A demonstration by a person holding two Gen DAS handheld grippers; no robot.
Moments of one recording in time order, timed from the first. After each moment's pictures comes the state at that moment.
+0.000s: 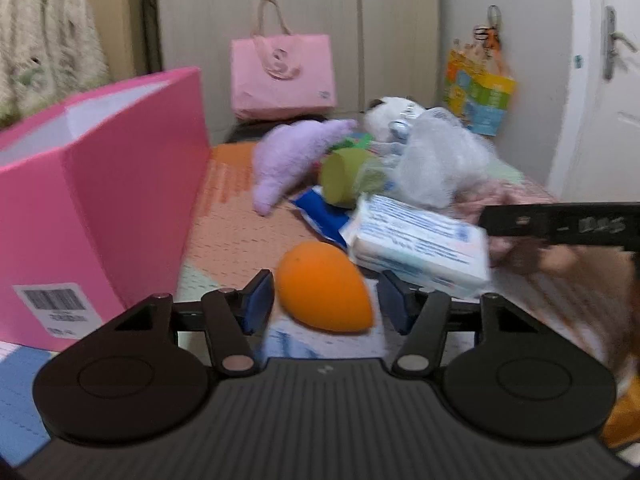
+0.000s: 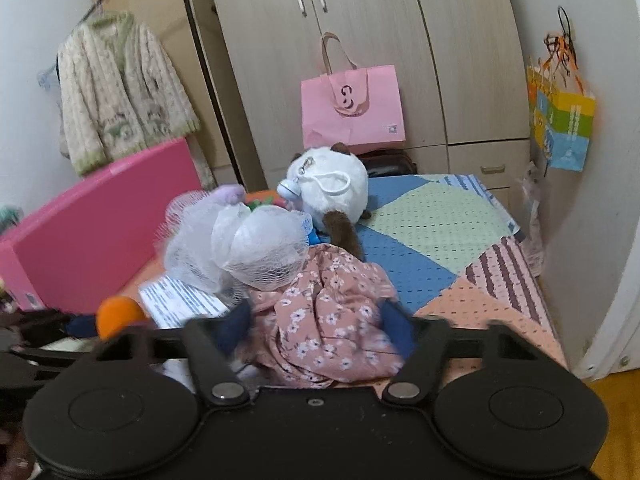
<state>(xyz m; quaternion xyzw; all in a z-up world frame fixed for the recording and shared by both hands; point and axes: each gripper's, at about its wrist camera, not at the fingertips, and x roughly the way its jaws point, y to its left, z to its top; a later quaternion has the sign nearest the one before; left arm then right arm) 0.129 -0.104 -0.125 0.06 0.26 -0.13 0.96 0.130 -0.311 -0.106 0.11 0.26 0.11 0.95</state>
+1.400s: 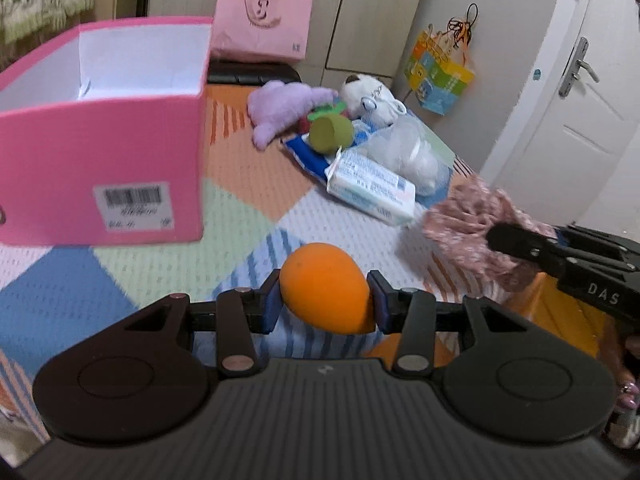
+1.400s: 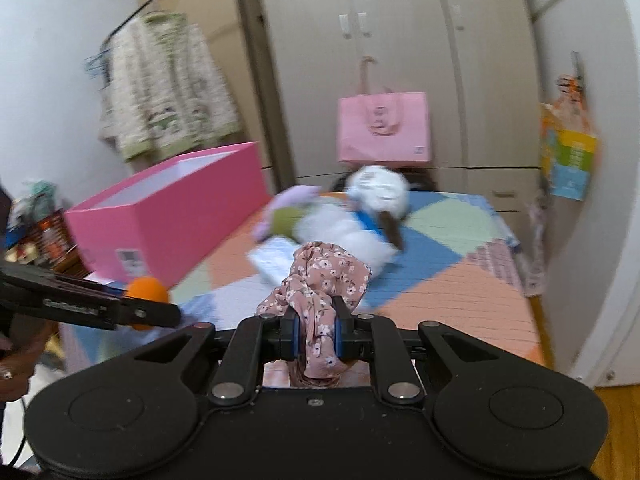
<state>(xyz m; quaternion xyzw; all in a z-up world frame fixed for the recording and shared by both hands) 0.076 -0.036 -0.084 -0.04 0.37 -0.22 0.90 0.026 -0.276 -0.063 0.05 0.25 0.15 0.96</state>
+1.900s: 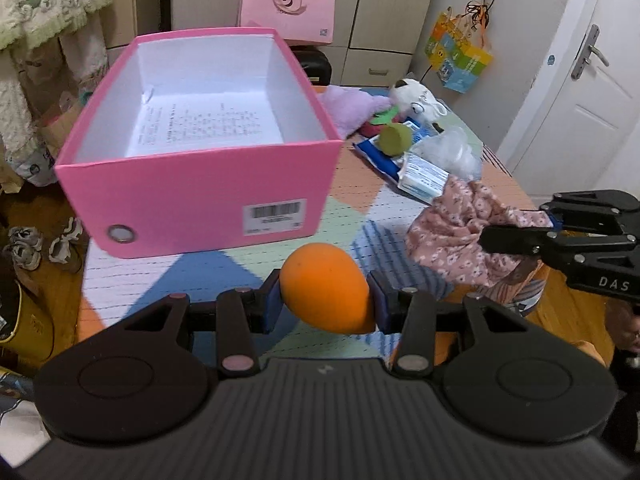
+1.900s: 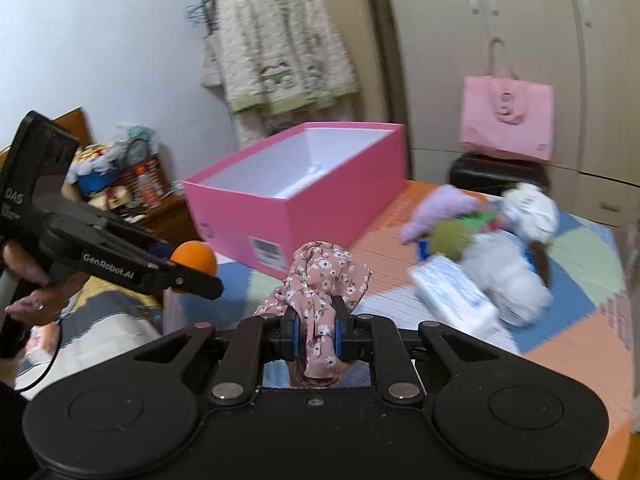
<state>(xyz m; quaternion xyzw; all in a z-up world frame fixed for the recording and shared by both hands) 0.076 0.051 -0.025 0.00 0.42 -0.20 0.89 0.049 -0.199 -0.013 0.01 0.30 0.31 0.90</state>
